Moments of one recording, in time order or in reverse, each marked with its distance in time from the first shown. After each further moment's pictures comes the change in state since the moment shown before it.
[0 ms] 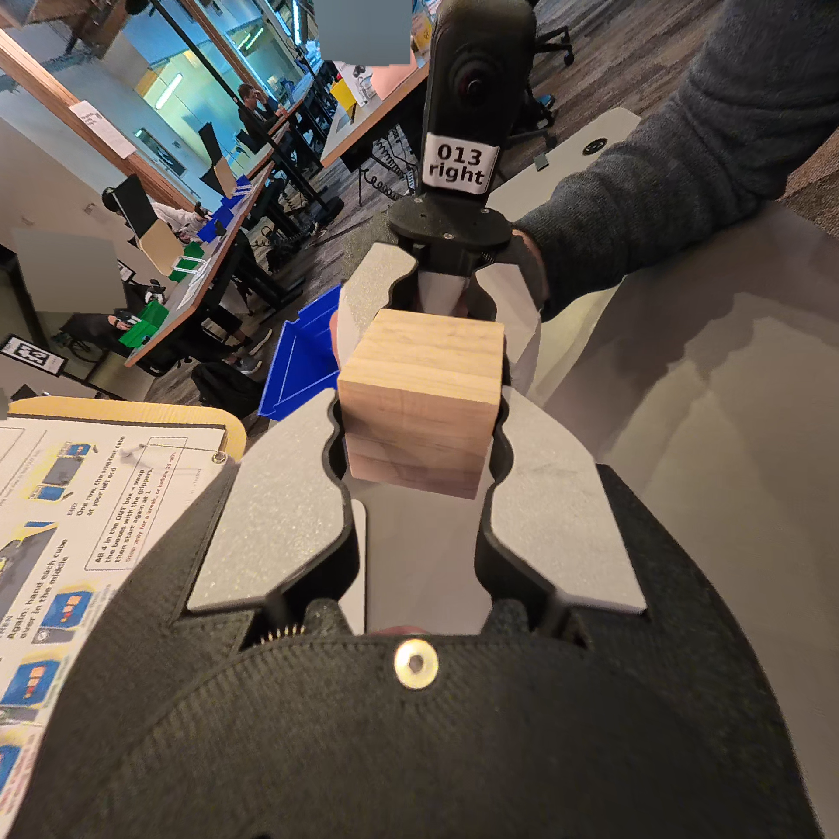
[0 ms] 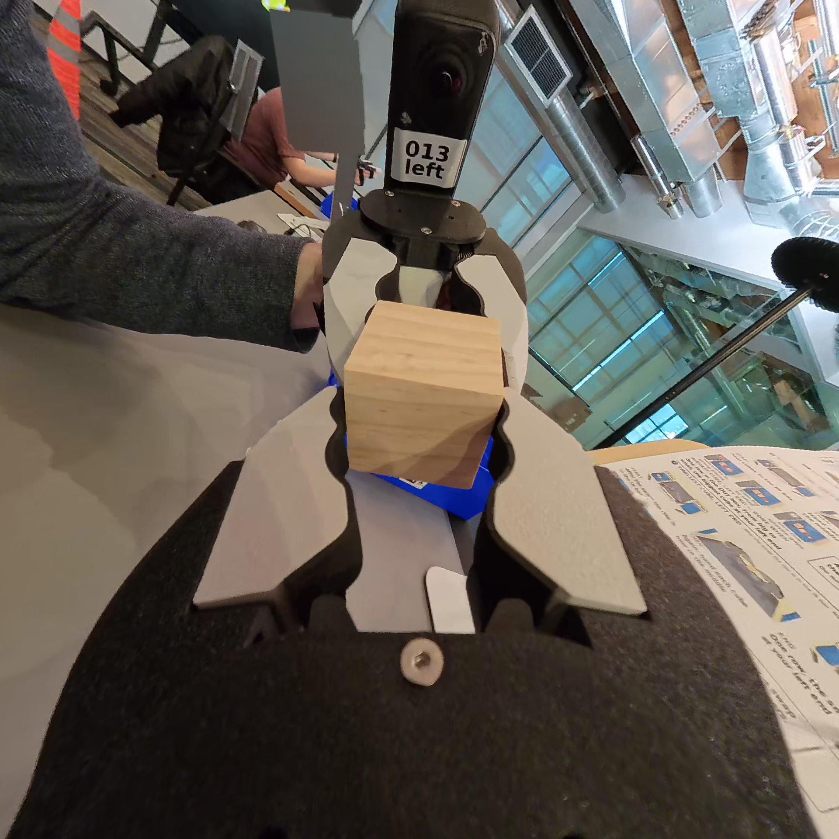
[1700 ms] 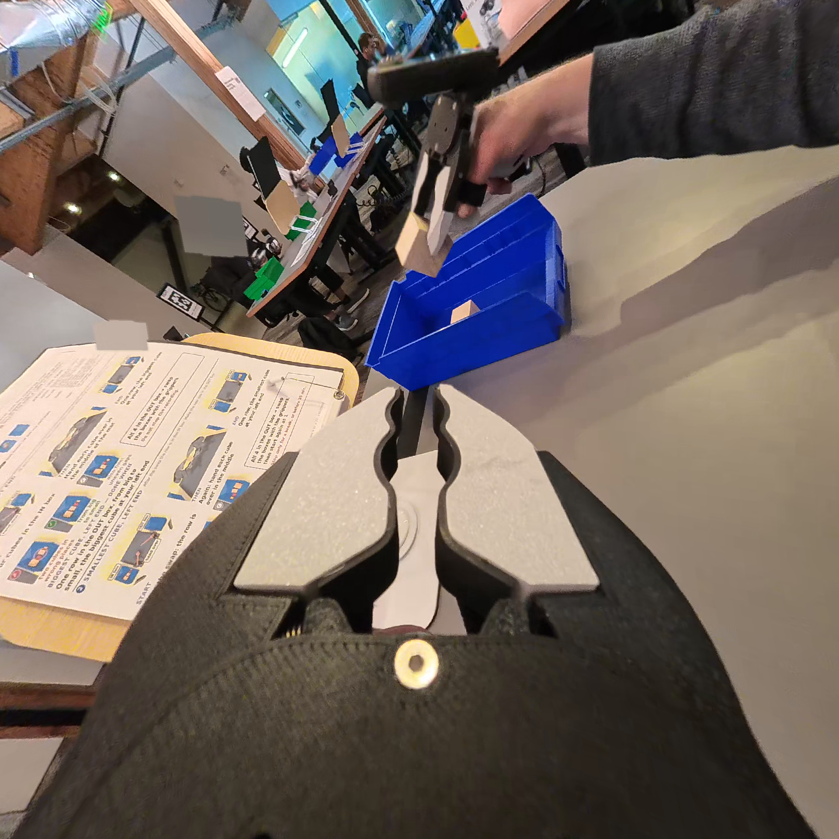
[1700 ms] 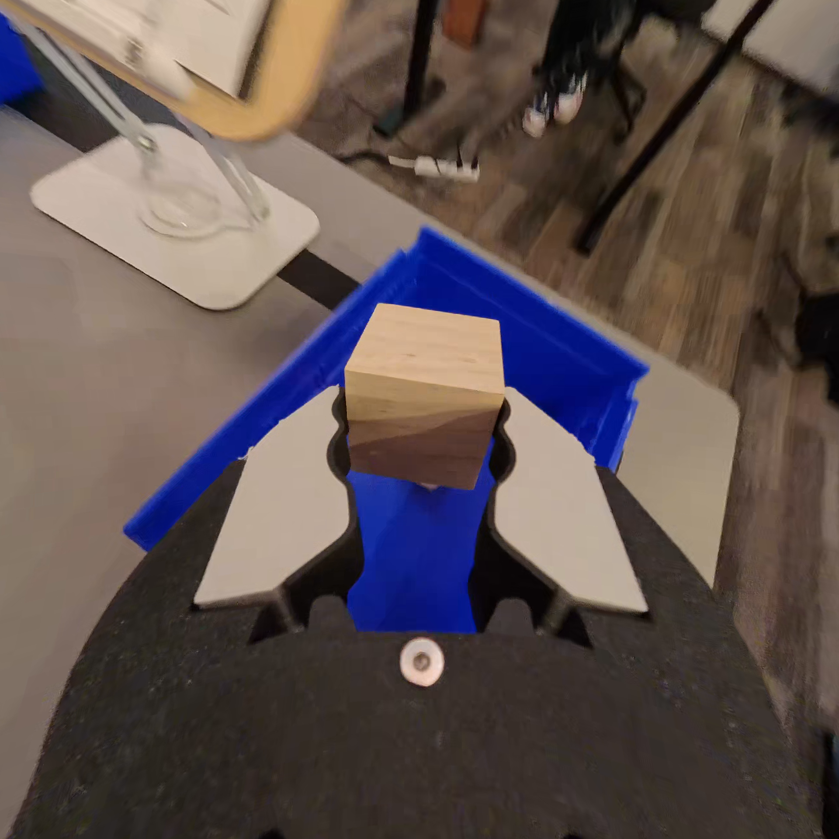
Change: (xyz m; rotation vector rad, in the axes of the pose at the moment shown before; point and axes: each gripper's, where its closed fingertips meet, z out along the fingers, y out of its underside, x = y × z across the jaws) left arm -0.047 0.003 -0.047 -0.090 -0.249 0.024; right arm 0.148 0.165 -0.289 -1.032 0.643 0.698
